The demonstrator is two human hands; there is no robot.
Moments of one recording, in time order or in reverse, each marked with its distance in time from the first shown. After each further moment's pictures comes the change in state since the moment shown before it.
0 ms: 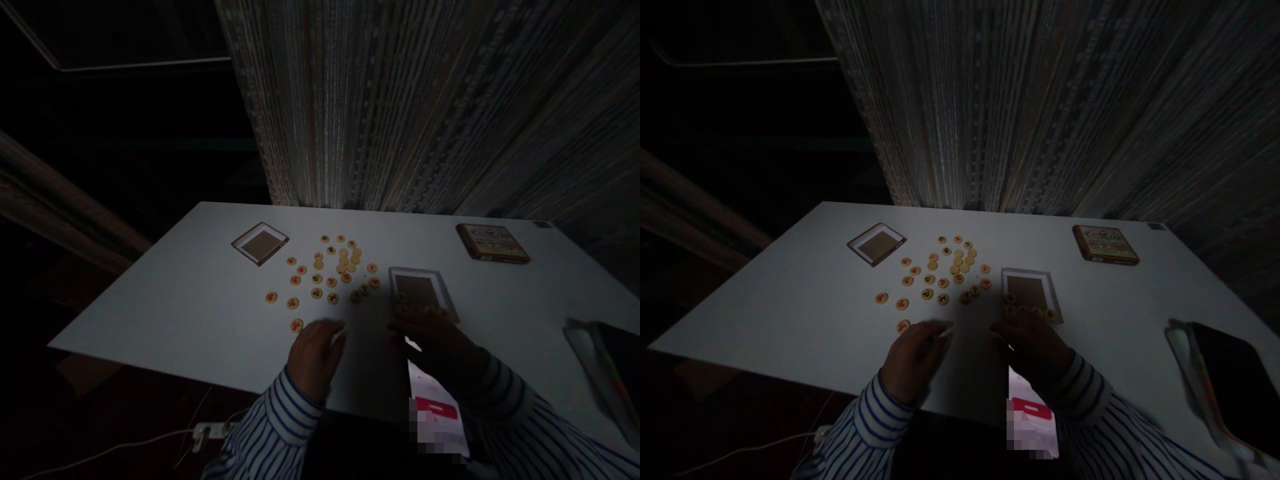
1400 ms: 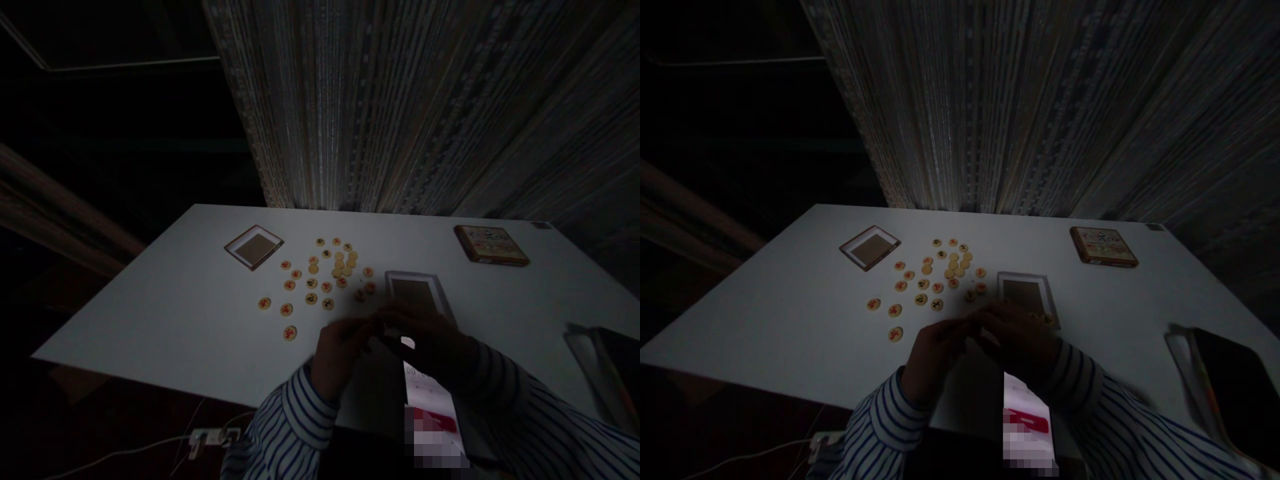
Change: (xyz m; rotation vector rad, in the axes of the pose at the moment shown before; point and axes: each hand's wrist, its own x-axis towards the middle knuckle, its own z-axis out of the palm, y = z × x) left_hand 0.040 0.039 0.024 -0.857 -0.180 -0.523; right_hand 0.025 0.002 -0.018 0.366 0.112 -0.113
